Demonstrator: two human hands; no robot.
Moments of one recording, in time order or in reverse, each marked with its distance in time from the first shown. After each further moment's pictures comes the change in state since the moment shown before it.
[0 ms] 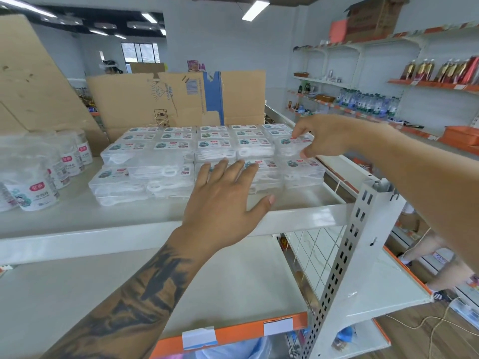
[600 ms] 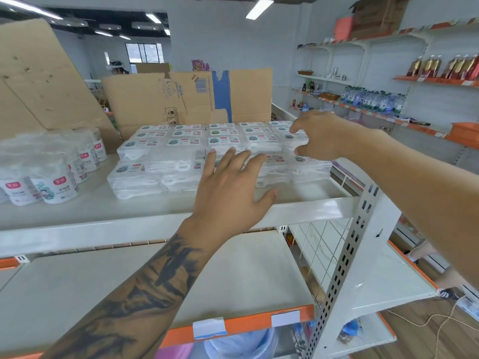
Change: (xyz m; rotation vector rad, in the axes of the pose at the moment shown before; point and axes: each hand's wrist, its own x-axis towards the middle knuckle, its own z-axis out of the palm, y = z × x) left_hand -0.005 -0.003 -0.010 -0.033 0.118 0.027; right_hand -0.014 -0.032 0.010 -0.166 0.096 -0.019
